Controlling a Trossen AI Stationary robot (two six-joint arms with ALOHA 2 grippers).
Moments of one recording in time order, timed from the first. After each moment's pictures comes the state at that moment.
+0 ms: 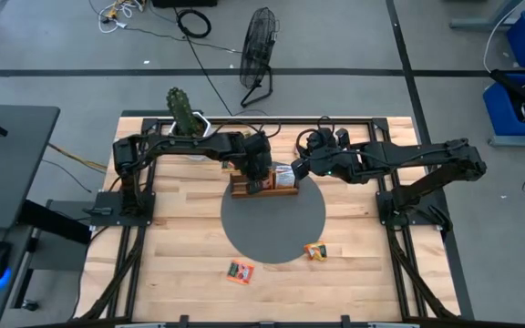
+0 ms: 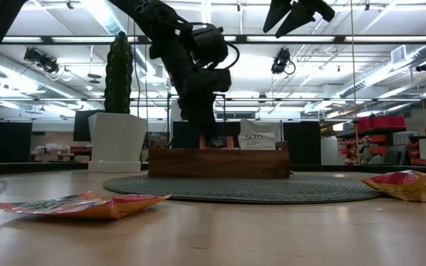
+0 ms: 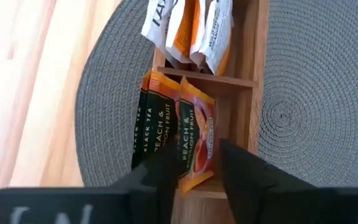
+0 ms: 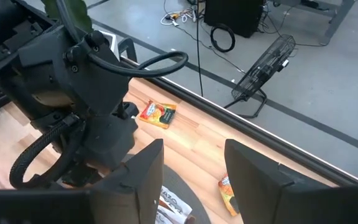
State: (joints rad) left arm 0.28 1.90 1.38 -0.55 0.13 0.04; right arm 0.07 1.38 1.37 -0.81 0.80 0.67
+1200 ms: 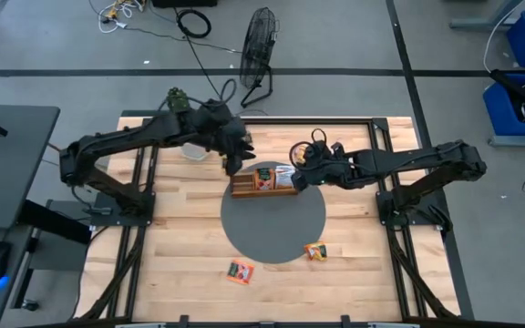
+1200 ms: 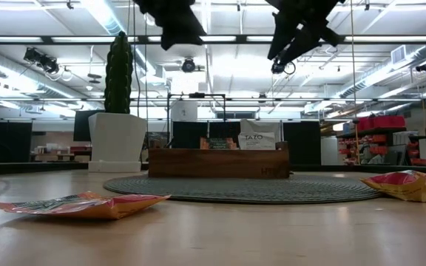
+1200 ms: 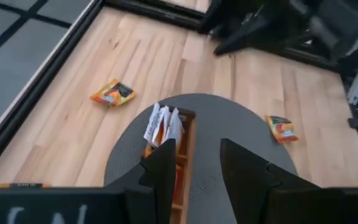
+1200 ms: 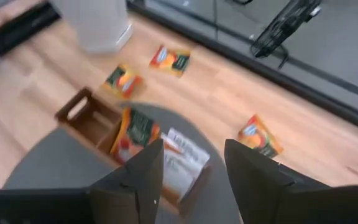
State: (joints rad) left arm 0.31 1.44 1.38 -0.57 0.19 -0.07; right arm 0.07 1.38 1.22 -0.78 0.63 0.77
